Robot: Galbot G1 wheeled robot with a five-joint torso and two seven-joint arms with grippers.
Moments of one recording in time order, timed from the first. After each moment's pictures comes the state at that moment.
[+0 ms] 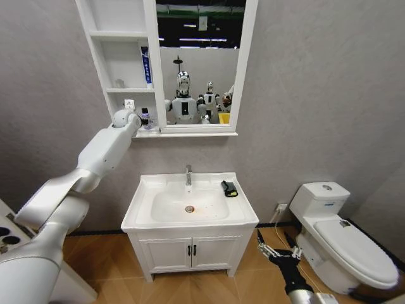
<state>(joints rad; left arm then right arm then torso) -0.18 -0.98 0.22 -1.17 -1.08 0.61 -0.37 -1.96 1.27 0.63 2.31 0.40 0.14 0.15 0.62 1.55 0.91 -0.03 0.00</state>
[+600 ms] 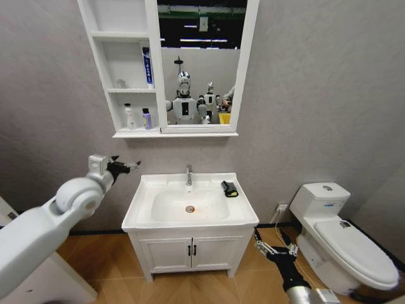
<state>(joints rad) 1.04 -0.50 -0.45 -2.20 -1.03 0.61 -0.53 -1.98 1.29 0.64 2.31 0.36 0.17 0.15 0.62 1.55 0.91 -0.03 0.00</state>
